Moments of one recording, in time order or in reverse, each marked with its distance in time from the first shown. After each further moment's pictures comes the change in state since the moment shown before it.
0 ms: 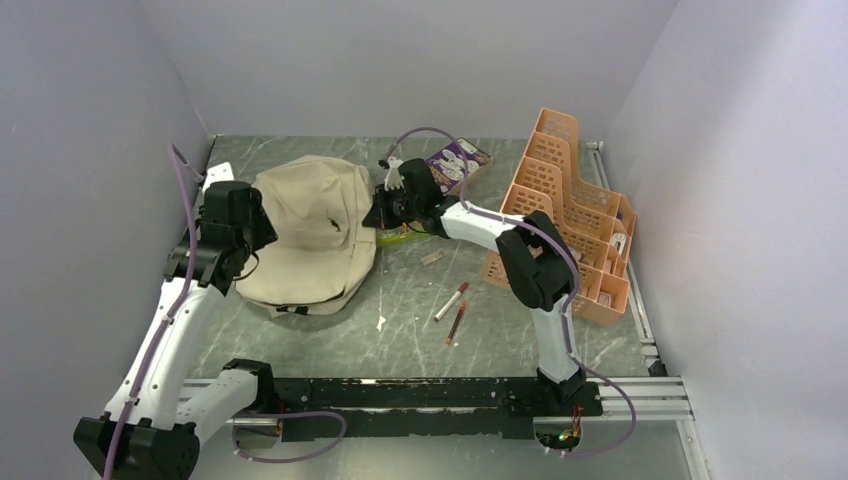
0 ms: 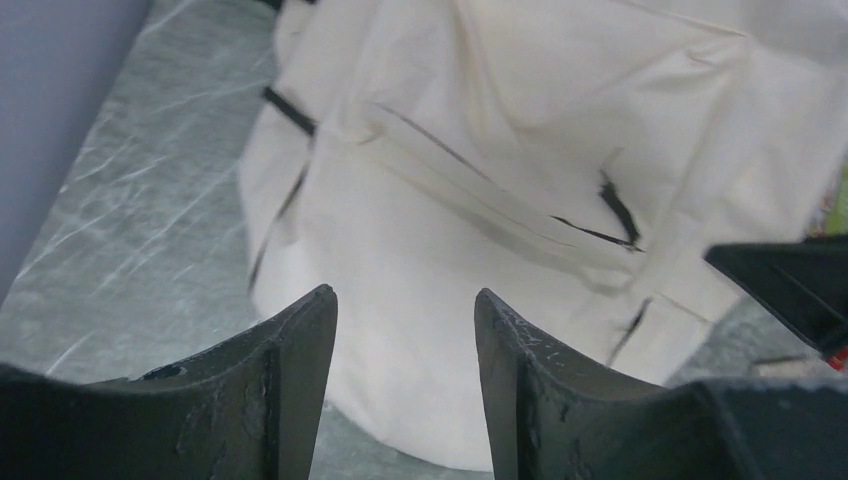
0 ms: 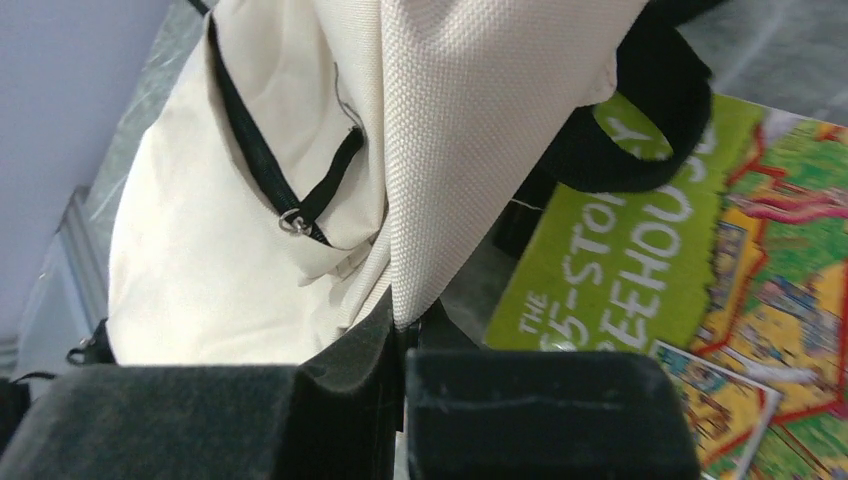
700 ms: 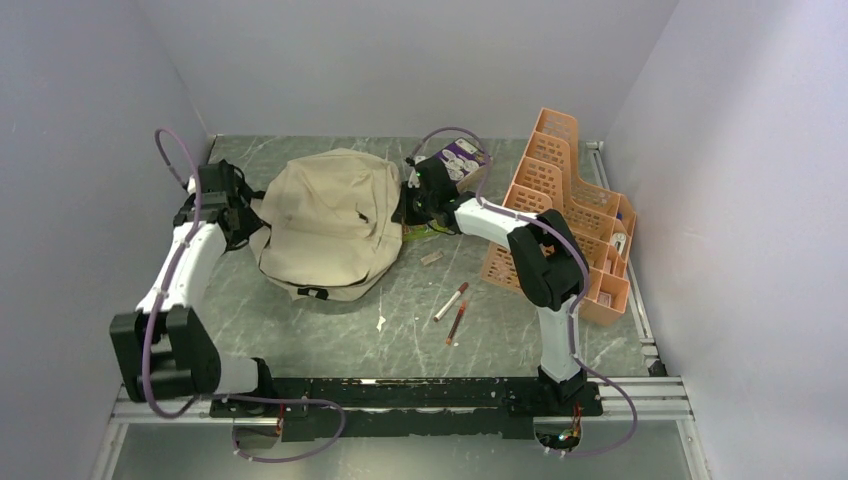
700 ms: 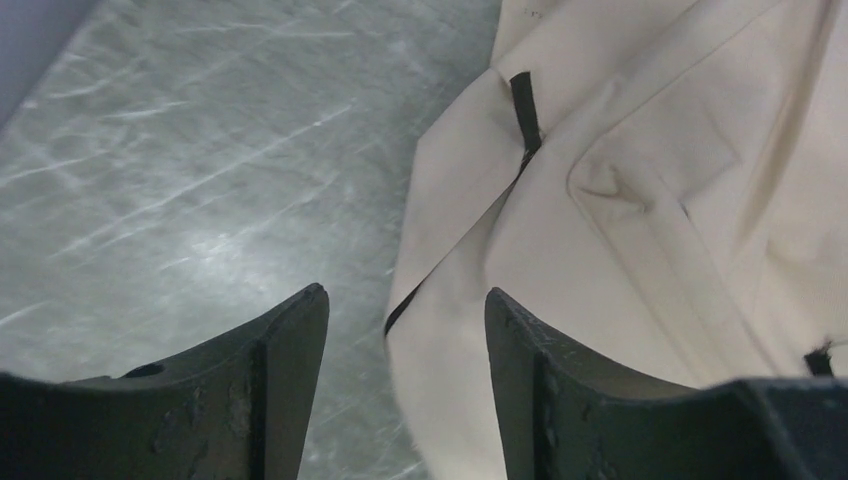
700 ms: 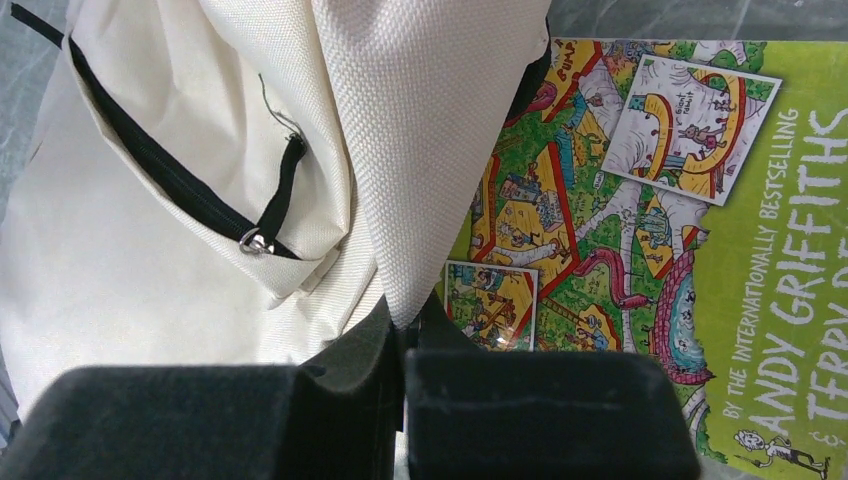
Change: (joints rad) left arm 0.273 0.355 0.032 0.062 0.040 -0.100; right arm -0.072 -0.051 -0.043 -0.156 0.243 0.024
